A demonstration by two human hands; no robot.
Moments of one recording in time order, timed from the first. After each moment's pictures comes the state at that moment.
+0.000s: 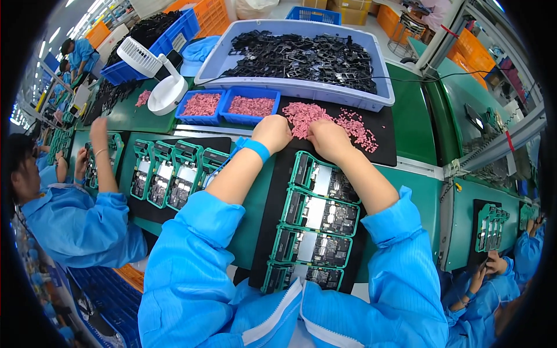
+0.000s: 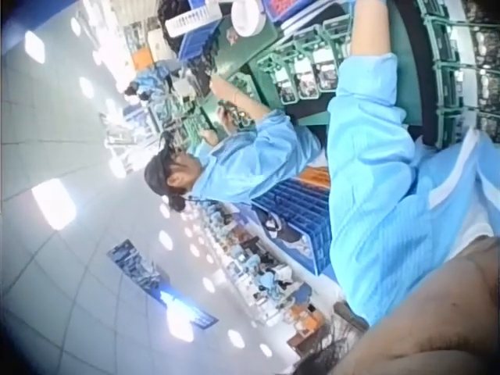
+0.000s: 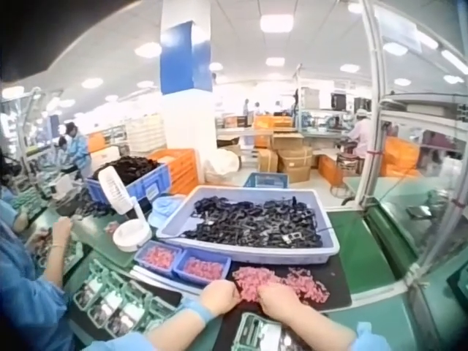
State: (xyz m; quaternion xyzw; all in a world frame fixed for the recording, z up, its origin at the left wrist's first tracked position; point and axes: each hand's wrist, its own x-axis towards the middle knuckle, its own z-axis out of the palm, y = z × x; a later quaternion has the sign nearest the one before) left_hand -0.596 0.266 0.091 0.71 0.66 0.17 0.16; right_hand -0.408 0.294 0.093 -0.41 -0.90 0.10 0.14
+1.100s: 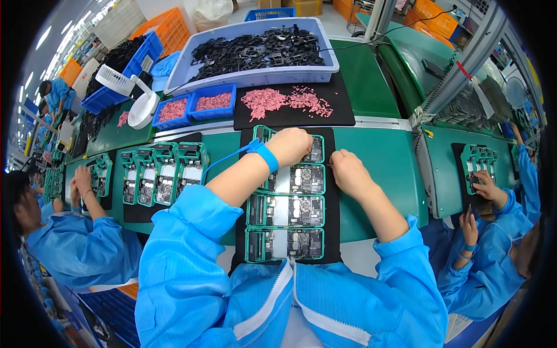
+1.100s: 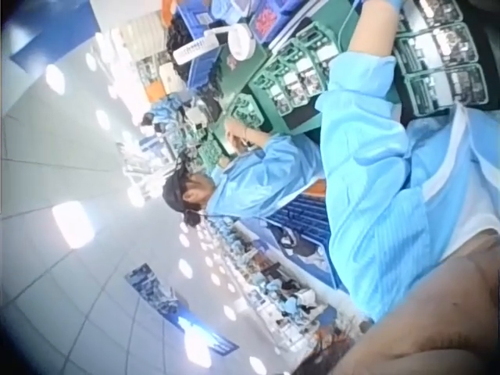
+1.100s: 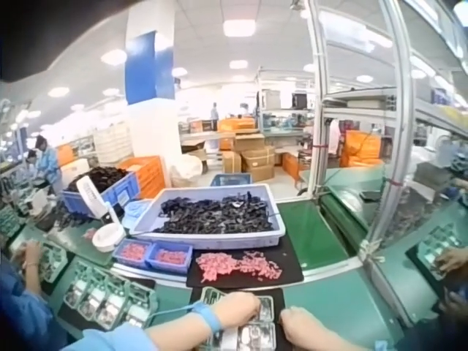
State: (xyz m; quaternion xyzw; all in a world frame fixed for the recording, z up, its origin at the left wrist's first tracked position) left_hand -0.472 0.198 0.112 0.91 0.39 0.09 0.12; right_hand -0.263 0.135 0.087 -0.50 -0.84 0.09 0.18
